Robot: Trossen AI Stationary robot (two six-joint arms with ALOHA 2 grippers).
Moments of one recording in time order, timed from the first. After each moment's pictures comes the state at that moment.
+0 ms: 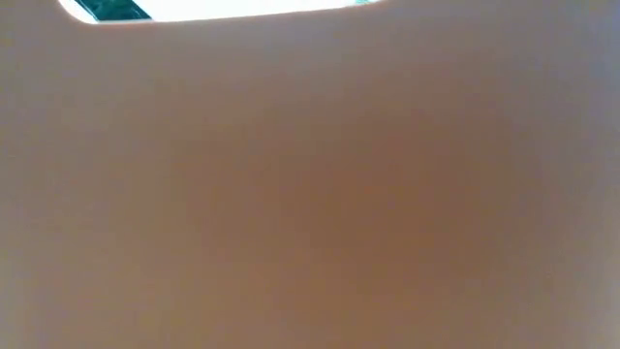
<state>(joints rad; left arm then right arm) 0.30 1.39 0.71 -1.25 -0.01 -0.25 -0.23 1.68 0.89 0.81 -0.35 0.06</state>
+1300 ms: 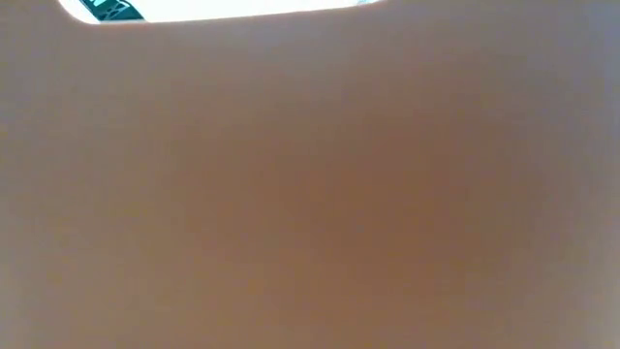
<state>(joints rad) 0.25 1.47 0.69 -1.23 -0.12 -0.18 -0.23 1.68 0.89 0.75 -0.34 0.03</state>
